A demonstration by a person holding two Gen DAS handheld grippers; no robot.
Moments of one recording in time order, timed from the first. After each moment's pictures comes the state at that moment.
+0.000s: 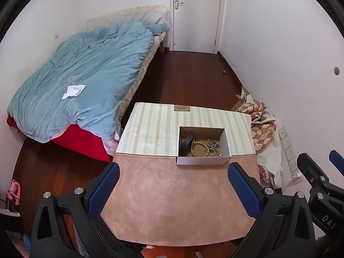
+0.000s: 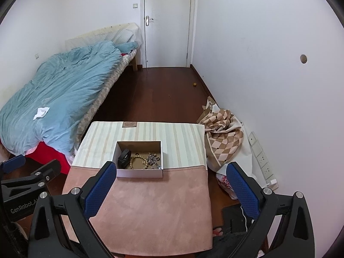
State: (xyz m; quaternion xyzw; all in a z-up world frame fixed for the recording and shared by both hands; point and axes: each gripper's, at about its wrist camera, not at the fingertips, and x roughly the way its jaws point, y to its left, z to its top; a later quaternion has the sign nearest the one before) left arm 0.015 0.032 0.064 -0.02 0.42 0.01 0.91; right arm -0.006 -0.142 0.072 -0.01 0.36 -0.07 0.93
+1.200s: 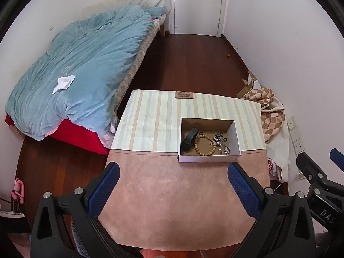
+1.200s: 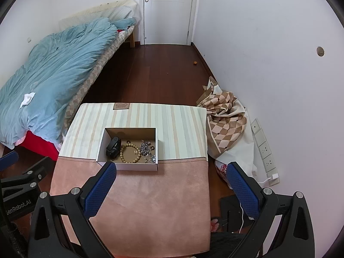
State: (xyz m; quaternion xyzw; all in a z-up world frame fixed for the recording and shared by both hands) left arm 0.073 0.029 0.031 -0.01 0.48 0.01 0.88; right arm 0.068 -0.151 0.032 -0.02 0.44 -0.07 0.90
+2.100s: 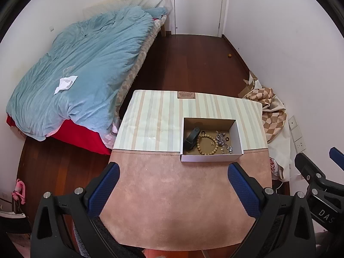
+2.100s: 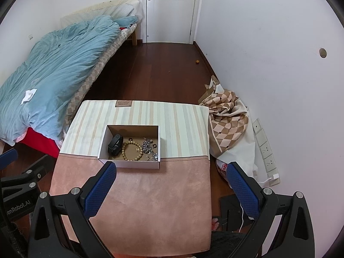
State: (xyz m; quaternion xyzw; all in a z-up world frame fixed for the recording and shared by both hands) left arm 0.069 0.035 0.029 0.00 0.47 0.01 0.88; right arm 0.066 -0.145 0.029 -0.02 0.44 -0.06 0.90
